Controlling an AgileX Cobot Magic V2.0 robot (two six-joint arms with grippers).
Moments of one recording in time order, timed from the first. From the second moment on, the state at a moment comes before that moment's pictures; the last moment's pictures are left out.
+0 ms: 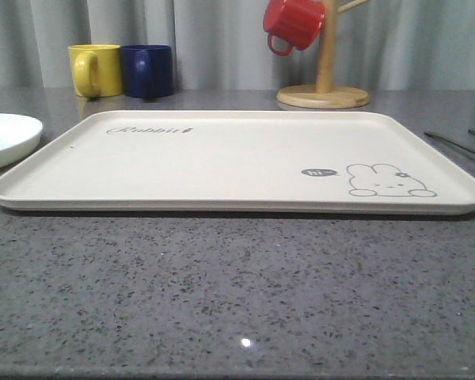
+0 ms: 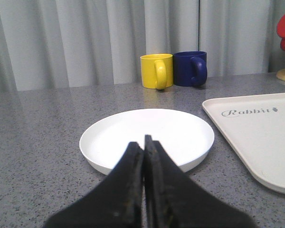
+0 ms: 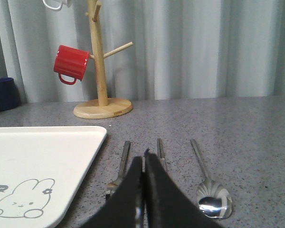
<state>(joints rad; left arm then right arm) -0.07 0.00 0.00 0.07 0.04 0.01 0.02 -0.01 0.03 0.07 -0.06 0.02</state>
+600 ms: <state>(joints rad) -0.07 0.00 -0.02 0.04 0.06 0.01 0.02 -0.01 0.03 0.07 -0.06 0.02</state>
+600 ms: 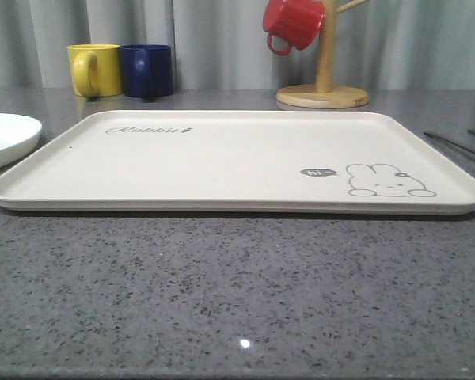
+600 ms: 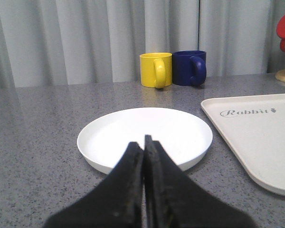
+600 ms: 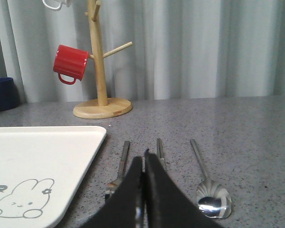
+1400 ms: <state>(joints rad) -0.07 0.62 -0.86 -0.01 0.83 0.01 0.02 -0.01 0.03 0.07 -0.06 0.02</state>
